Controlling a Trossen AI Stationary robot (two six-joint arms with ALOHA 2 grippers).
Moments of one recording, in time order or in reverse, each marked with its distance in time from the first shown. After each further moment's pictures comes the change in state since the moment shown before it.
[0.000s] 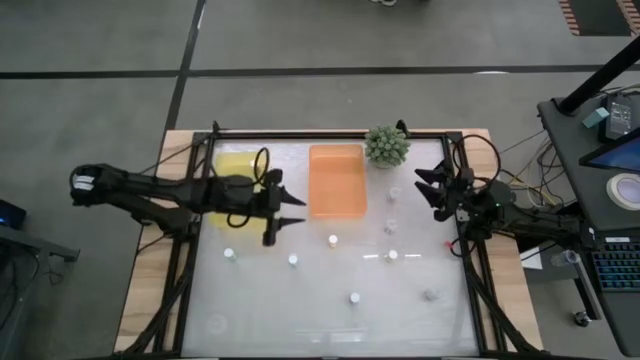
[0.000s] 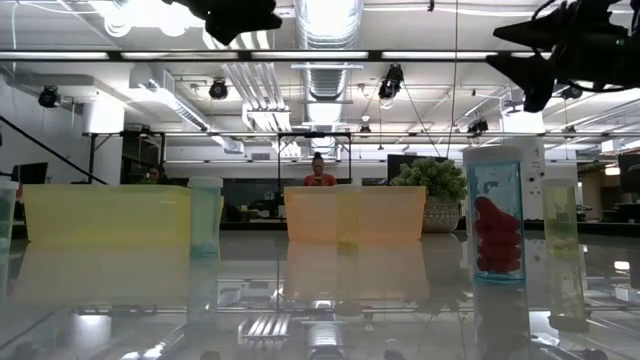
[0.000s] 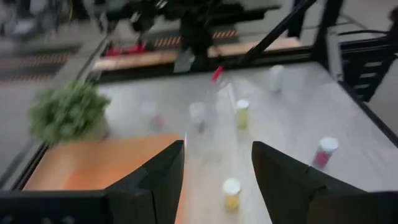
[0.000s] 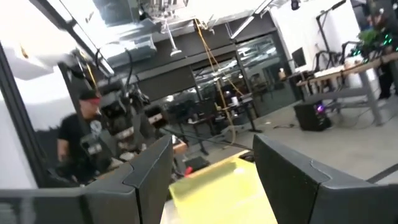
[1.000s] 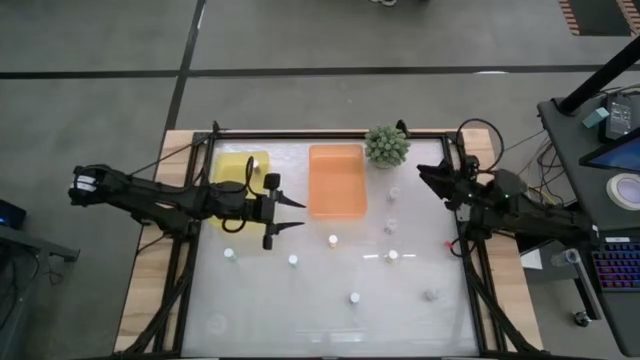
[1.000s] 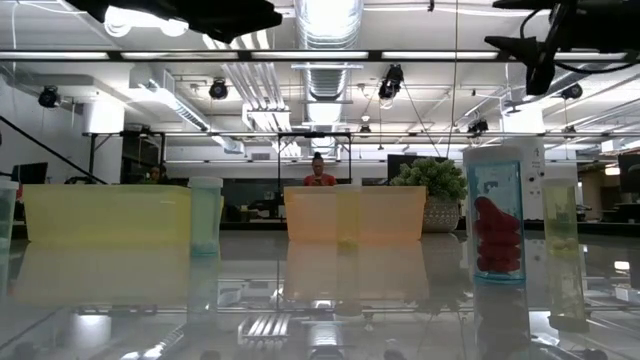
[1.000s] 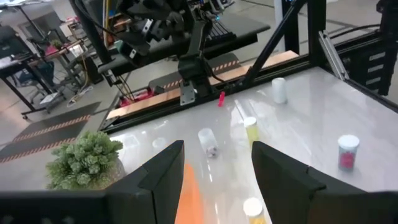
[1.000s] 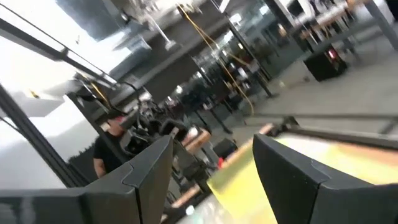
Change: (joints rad) left arm -0.015 -0.035 -0.170 0.273 -0.003 0.206; right arm 0.000 0.079 0.232 -0.261 0.001 0.310
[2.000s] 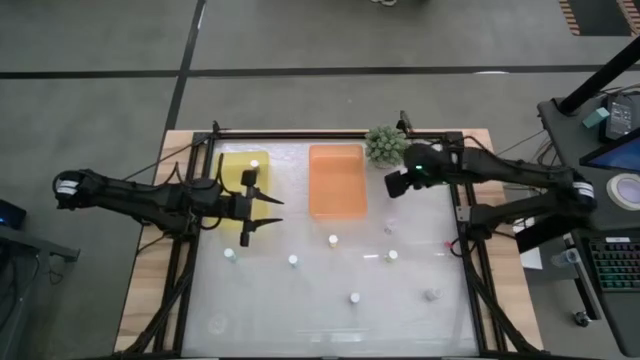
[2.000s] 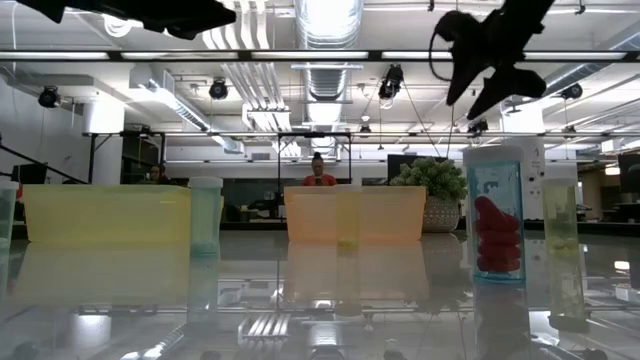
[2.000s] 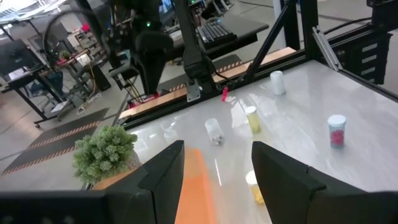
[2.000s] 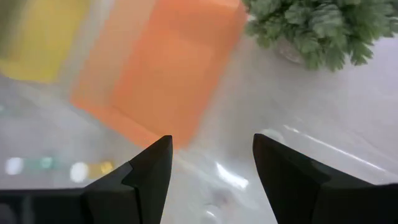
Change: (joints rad) left arm 0.000 -0.273 -0.112 -0.138 -0.007 0.048; right arm -0.001 0.883 0.755 -1.049 0.104 0.168
